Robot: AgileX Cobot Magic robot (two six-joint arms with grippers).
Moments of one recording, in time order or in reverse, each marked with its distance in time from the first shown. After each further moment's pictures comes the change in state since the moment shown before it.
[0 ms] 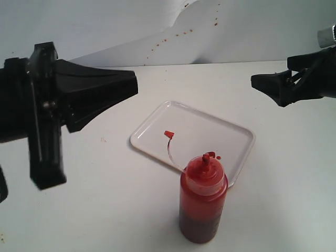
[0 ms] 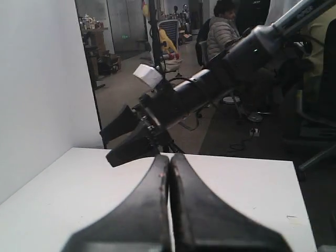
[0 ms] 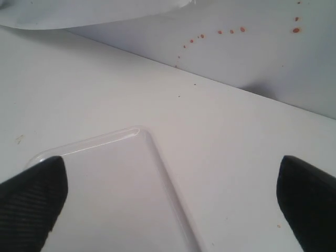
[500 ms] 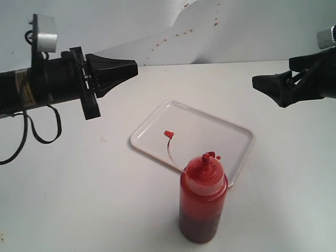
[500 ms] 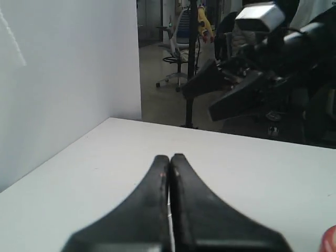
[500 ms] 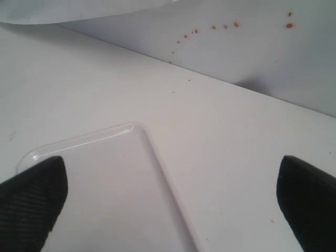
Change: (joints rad) left arm 0.201 0.572 -0.262 -0.016 -0.218 0.172; right arm 0.000 0.000 0.000 -0.002 -0.020 -0.003
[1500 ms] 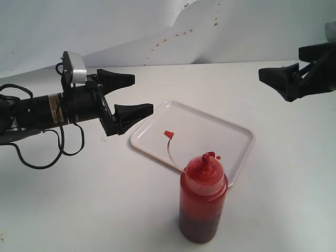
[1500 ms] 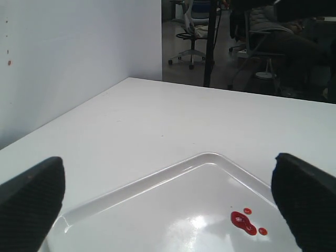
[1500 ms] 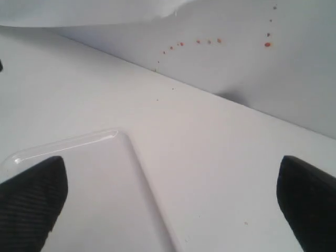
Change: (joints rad) left arm 0.004 0.317 -0.101 -0.068 0.000 0.196; right arm 0.000 -0.064 0.002 -0.009 -0.055 -0.007
